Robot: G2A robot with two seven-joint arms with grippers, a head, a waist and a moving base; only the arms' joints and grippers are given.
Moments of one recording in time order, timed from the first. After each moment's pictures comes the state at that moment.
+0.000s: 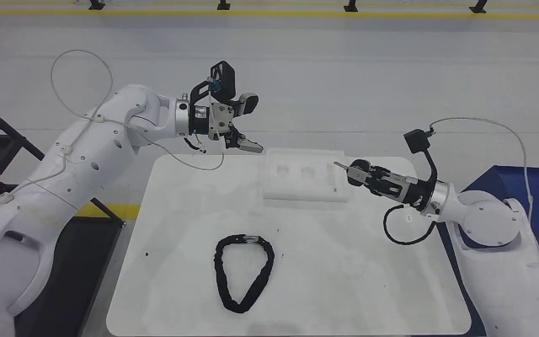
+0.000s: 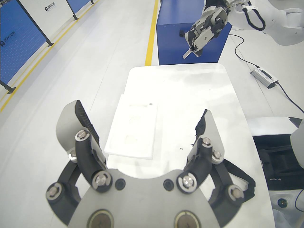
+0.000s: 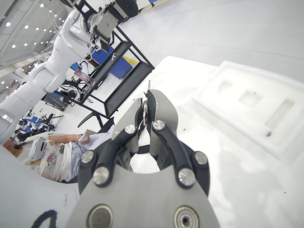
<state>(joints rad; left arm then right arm) 0.10 -0.92 -0.29 -1.10 0.50 -1.01 -0.04 -1.16 -1.05 1.52 -1.73 0.01 -0.37 1.03</state>
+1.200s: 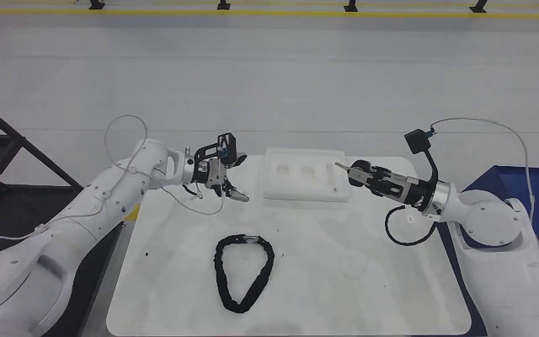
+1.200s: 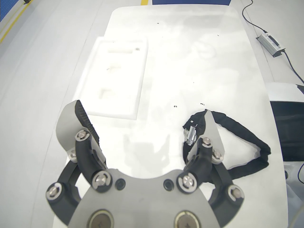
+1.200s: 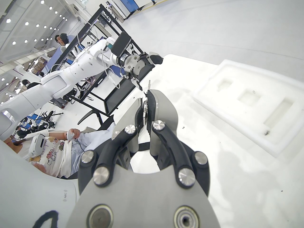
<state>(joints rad) 0.37 -0.94 -0.32 -1.00 0.91 -1.01 0.13 -1.16 -1.05 1.52 -1.73 0.01 -0.37 1.03</state>
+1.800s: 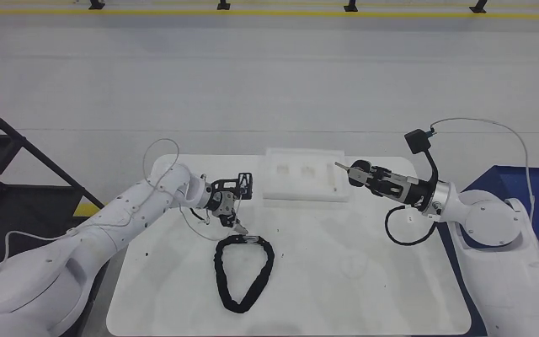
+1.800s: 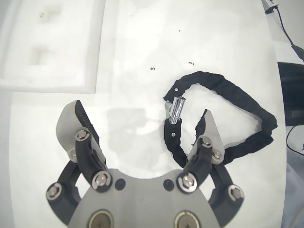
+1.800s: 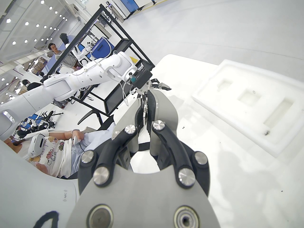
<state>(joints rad) 0.40 -1.01 -0.17 -0.98 0.95 -1.01 -0.06 -1.16 -1.05 1.52 -1.73 0.01 -0.37 1.03</state>
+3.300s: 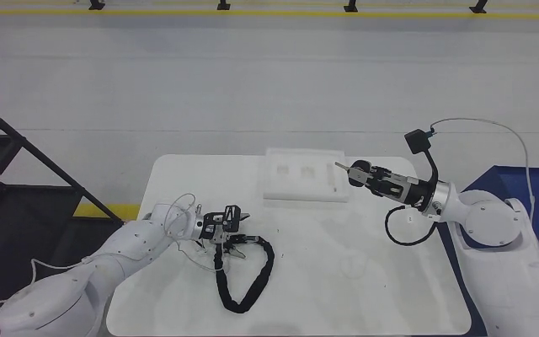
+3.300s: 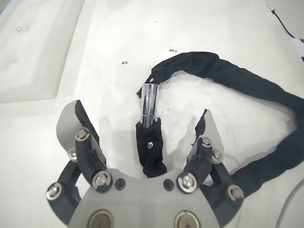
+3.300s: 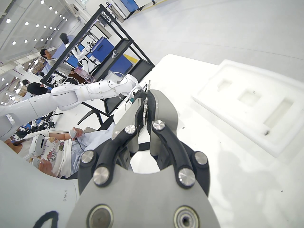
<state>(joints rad) 0.60 -1.05 -0.18 -0.74 1.55 -0.80 0.77 -1.16 -1.05 1.52 -1.73 0.01 -0.37 1.03</state>
